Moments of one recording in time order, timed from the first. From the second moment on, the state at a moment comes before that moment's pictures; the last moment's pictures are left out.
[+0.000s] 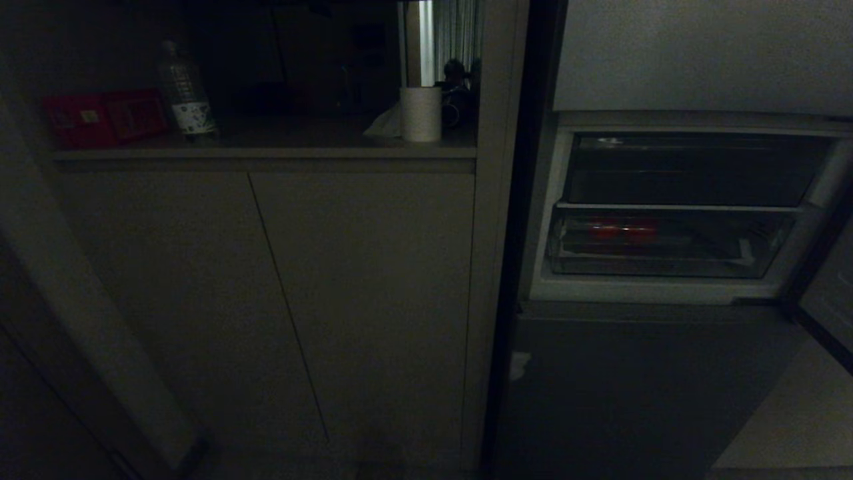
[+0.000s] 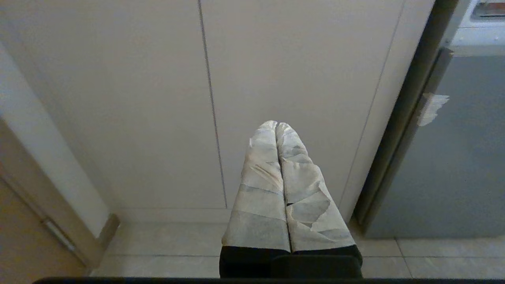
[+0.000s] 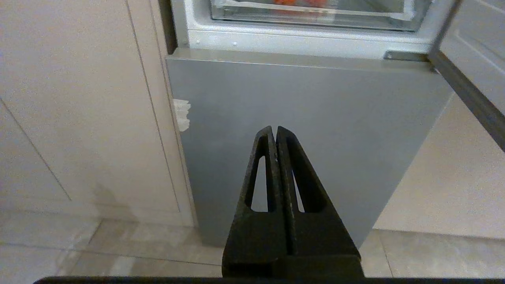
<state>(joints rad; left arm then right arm) 0.00 0.00 0.00 0.00 0.00 0.01 0.00 0.00 0.00 0.00 0.00 -0.01</state>
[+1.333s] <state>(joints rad) 0.00 0.00 0.00 0.00 0.00 0.01 0.00 1.48 -0.61 -0.63 -0.24 0.11</state>
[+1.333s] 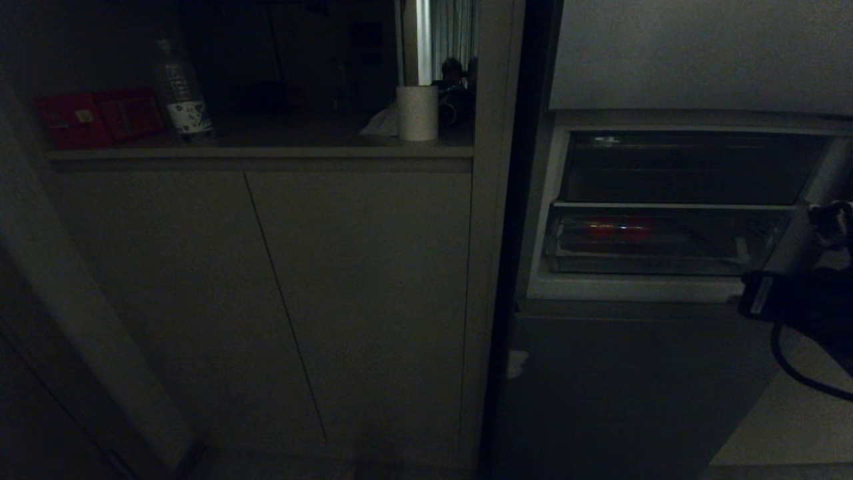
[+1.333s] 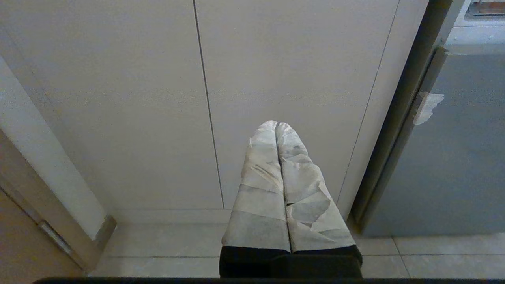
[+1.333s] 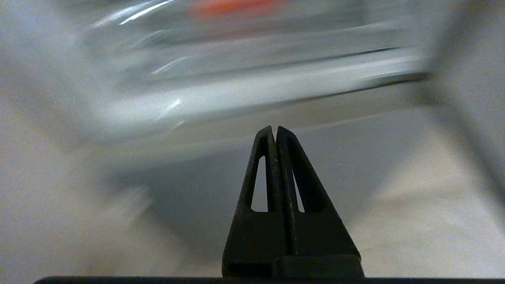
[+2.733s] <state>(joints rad) 0.00 0.00 0.00 0.00 0.00 0.01 -0.46 1.87 -0.89 -0.77 -0.57 0.12</state>
